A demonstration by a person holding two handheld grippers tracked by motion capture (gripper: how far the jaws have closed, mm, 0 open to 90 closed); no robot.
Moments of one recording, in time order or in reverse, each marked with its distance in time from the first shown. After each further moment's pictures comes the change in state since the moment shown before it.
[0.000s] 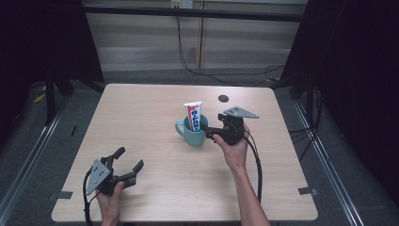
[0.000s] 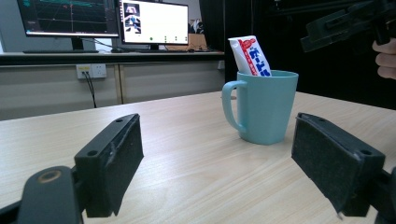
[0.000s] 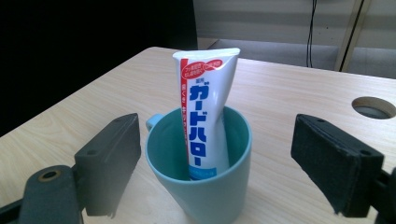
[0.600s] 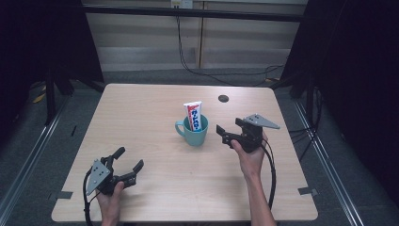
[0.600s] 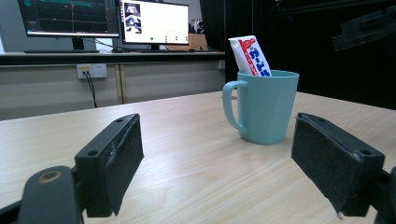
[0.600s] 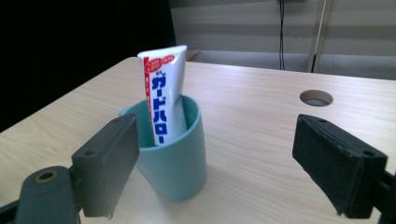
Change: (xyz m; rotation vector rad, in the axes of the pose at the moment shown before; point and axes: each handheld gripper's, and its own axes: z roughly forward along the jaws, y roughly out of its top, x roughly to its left) left arm 0.000 0.000 0.000 -0.002 0.004 -0.001; right arm -0.023 -0.017 -0.045 -0.053 -0.080 0.022
